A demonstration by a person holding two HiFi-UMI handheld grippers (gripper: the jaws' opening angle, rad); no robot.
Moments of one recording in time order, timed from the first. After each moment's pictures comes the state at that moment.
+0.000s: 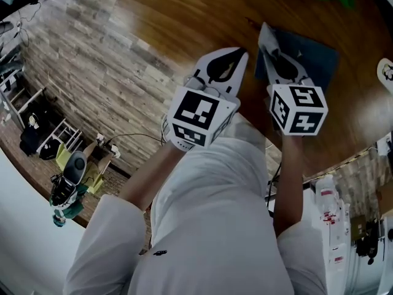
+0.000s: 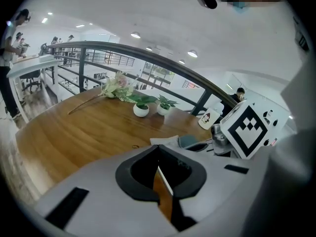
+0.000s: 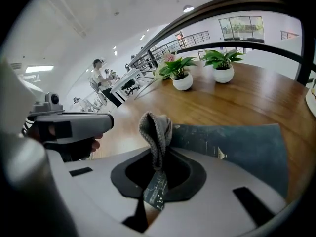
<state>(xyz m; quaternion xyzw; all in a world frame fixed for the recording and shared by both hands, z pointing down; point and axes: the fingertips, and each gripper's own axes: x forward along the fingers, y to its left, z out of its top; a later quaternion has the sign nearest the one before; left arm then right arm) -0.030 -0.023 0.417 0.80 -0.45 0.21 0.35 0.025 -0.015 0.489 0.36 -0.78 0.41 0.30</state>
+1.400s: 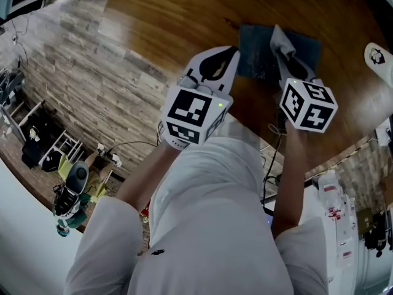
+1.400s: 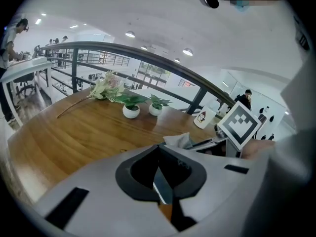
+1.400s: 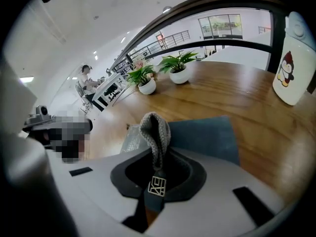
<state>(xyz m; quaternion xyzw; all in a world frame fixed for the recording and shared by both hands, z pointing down) -0.004 -0.027 0.415 0.81 -0.43 0.22 0.34 0.105 -0.021 0.496 0.44 -0.72 0.45 0.30</state>
